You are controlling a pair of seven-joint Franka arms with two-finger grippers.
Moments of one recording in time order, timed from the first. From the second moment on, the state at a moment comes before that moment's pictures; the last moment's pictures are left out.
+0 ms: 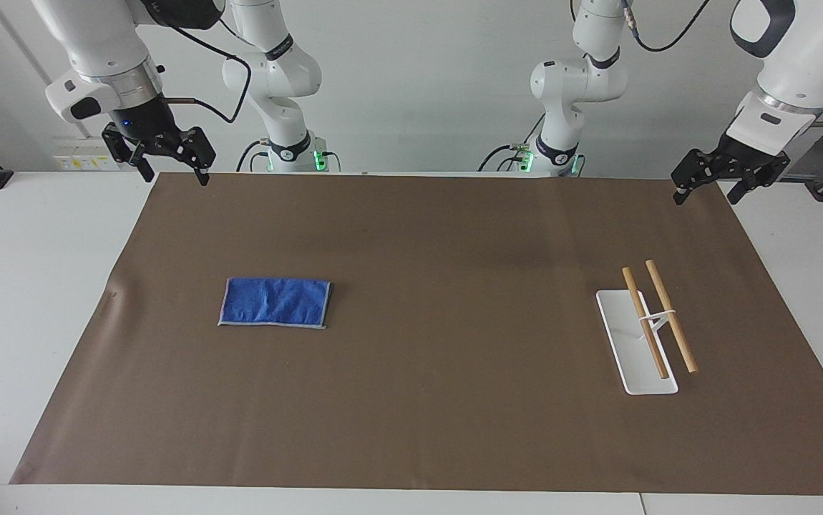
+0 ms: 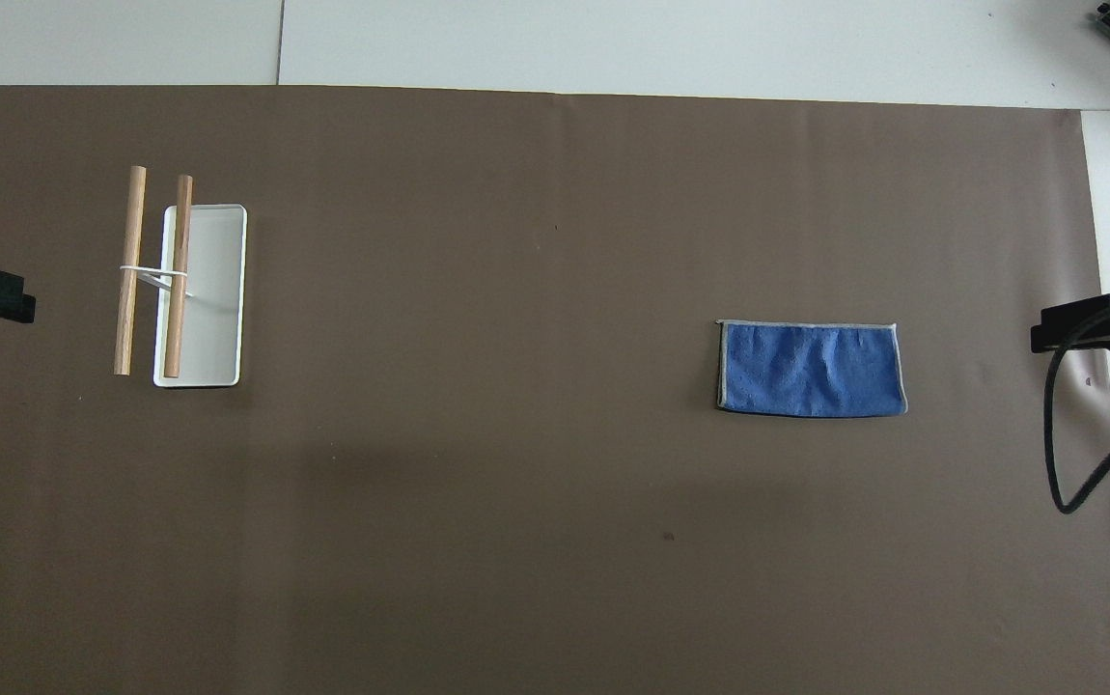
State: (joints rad) left arm -0.04 0.00 0.04 -1.55 0.01 1.56 0.06; right arm -0.02 -0.07 -0.03 -1.62 -0.02 1.56 0.02
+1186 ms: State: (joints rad) left arm -0.04 0.00 0.04 -1.56 0.01 1.56 0.06; right arm -0.02 -0.08 -0.02 -1.64 -0.02 1.56 0.07
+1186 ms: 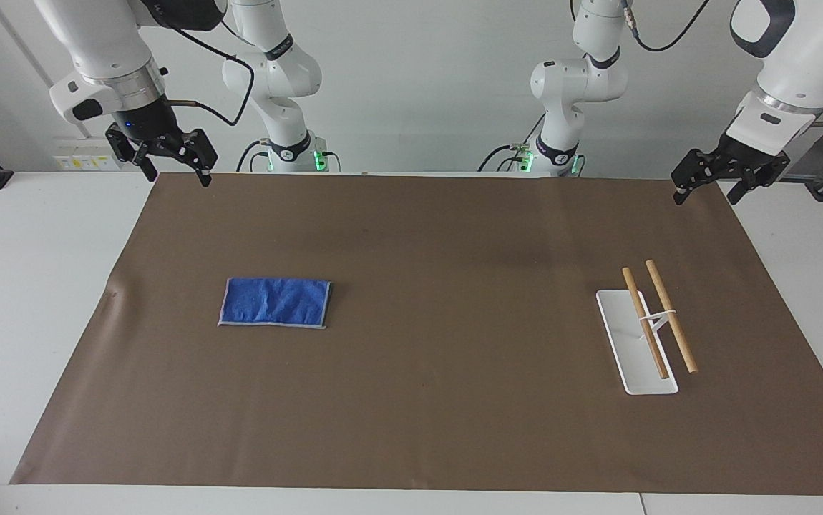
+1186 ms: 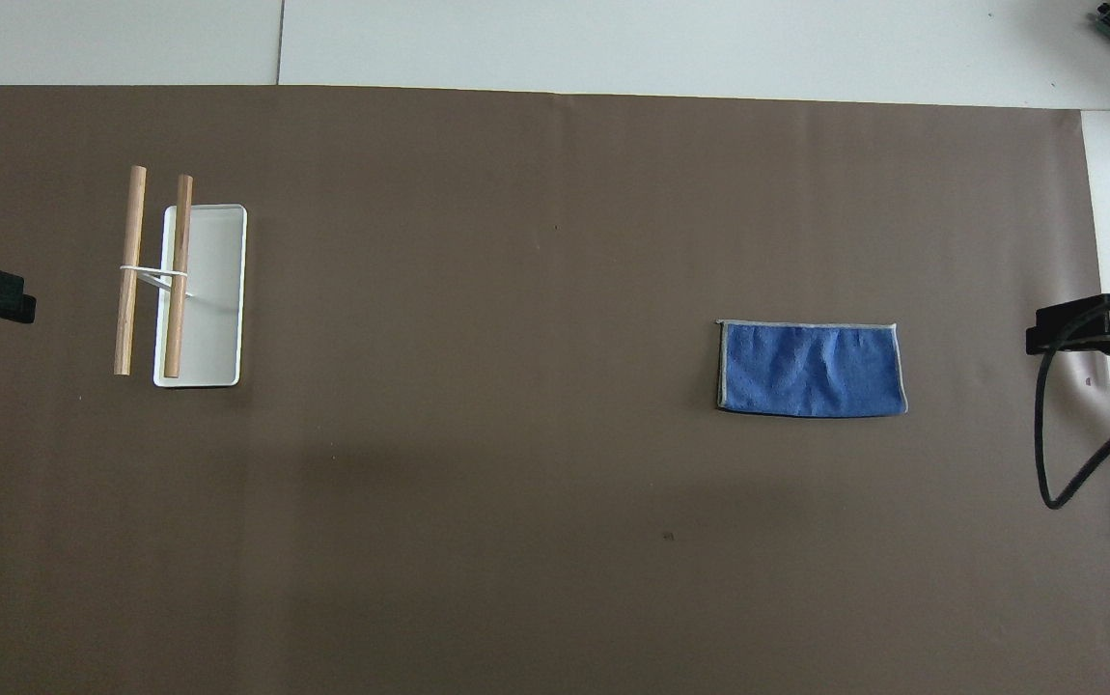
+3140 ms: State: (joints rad) left arm -0.04 -0.01 0.04 -1.56 0.01 1.56 0.05; right arm 0.06 0.12 -0.02 -2.19 -0.02 2.44 0.07
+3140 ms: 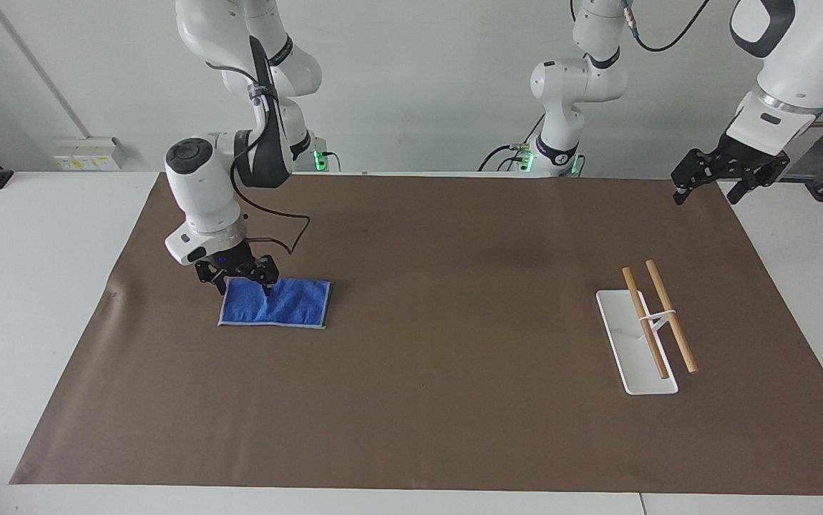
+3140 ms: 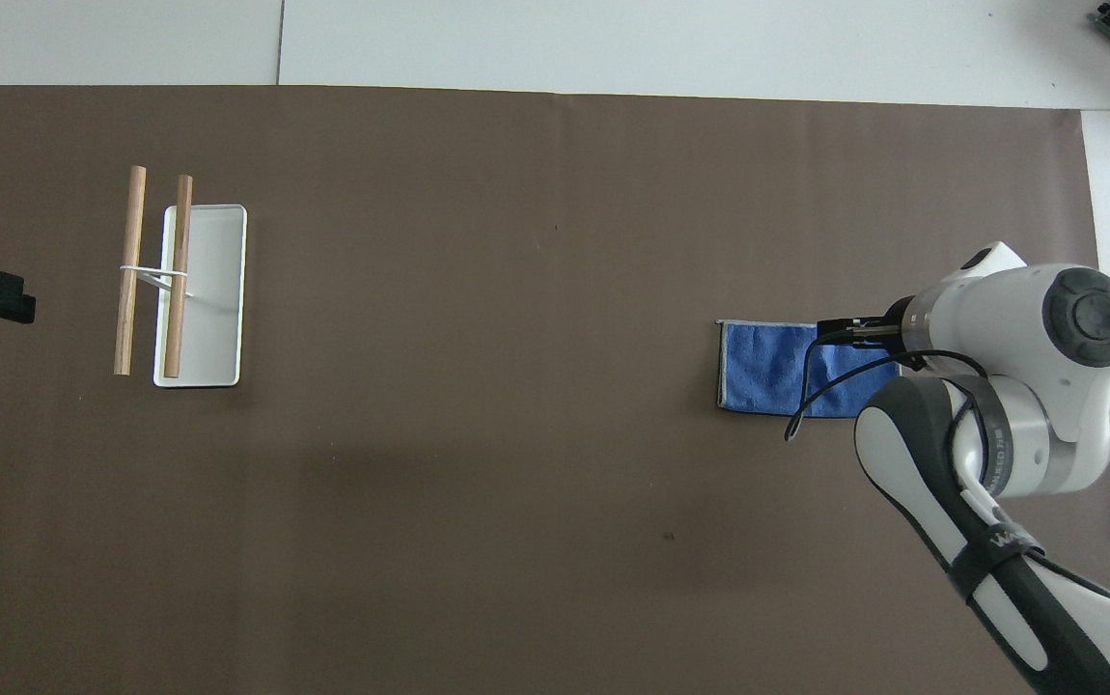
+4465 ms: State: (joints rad) left arm -0.04 -0.01 0.04 -1.56 0.01 1.56 0.05; right arm 0.07 0.19 -0.02 -2.29 0.05 2.61 -0.05
